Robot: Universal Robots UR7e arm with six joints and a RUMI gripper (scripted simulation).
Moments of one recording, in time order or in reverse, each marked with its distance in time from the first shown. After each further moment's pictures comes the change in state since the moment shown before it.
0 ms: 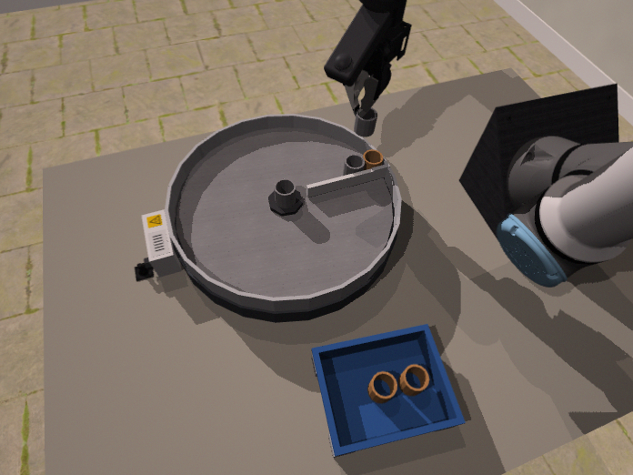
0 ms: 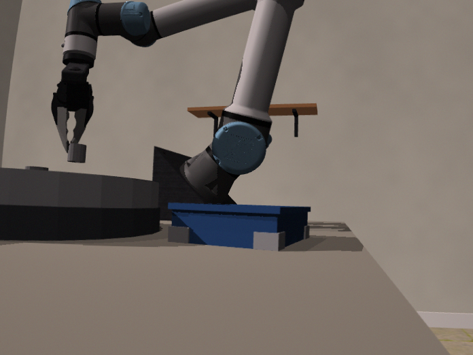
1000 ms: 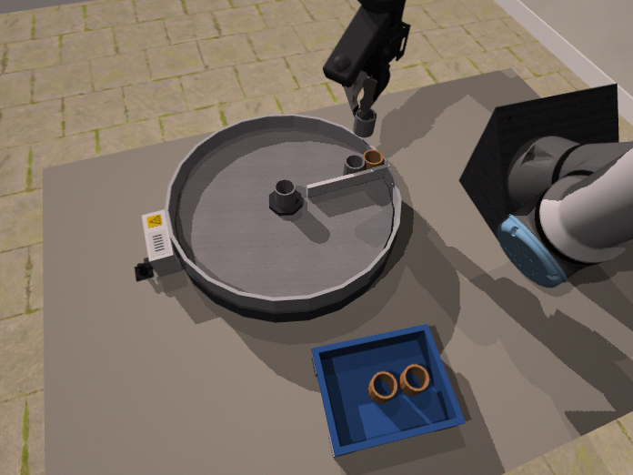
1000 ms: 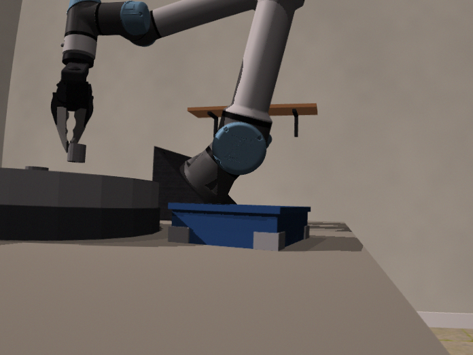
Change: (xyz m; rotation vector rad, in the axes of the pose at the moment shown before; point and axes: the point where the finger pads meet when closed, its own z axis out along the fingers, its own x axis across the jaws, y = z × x) arm 0.000 -0.002 0.000 0.000 -0.001 -0.001
